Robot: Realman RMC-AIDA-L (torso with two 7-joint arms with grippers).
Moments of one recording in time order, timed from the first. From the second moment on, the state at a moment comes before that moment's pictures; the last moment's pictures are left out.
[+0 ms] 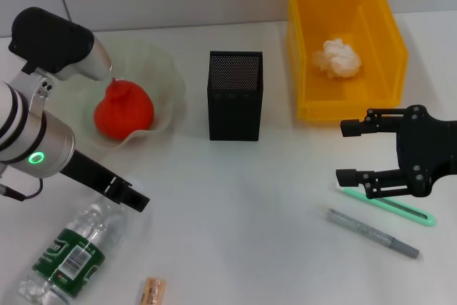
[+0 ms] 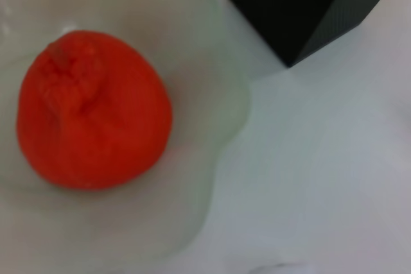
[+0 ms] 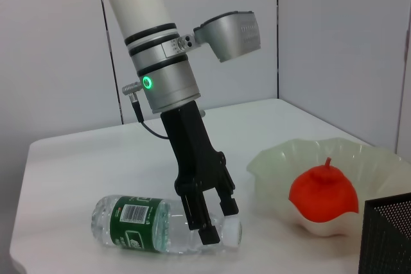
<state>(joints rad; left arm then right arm) -0.57 -2.07 1.47 1.32 2.54 1.51 -2.70 0.29 2.08 -0.81 -1.17 -1.89 -1.80 1.46</state>
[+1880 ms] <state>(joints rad) -0.59 -2.08 1.64 1.32 2.67 1.44 -2.80 0.30 2.08 -0.81 -1.17 -1.89 -1.80 1.46</state>
